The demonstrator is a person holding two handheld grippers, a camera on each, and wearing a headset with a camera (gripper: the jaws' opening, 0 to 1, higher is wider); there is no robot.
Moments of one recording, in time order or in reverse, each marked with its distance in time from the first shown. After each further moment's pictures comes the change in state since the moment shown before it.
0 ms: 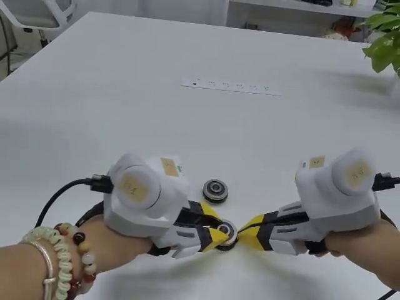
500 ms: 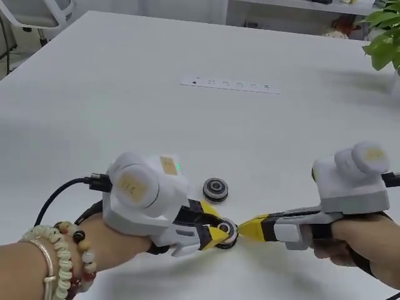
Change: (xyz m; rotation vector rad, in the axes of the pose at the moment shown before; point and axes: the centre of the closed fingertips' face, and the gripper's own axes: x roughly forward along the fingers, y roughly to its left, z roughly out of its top) left arm -0.001 -0.001 0.000 0.010 0.000 -0.004; right arm -0.006 0.001 0.006 0.368 -0.136 0.107
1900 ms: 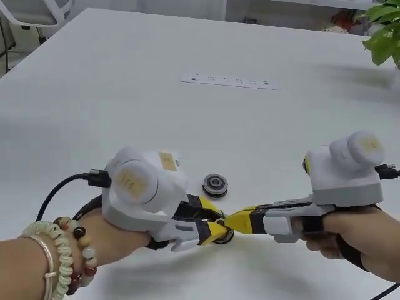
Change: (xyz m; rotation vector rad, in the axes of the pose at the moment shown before) left arm 0.000 0.003 0.000 0.004 0.009 0.011; right arm 0.006 0.016 0.014 -0.013 -0.033 0.041
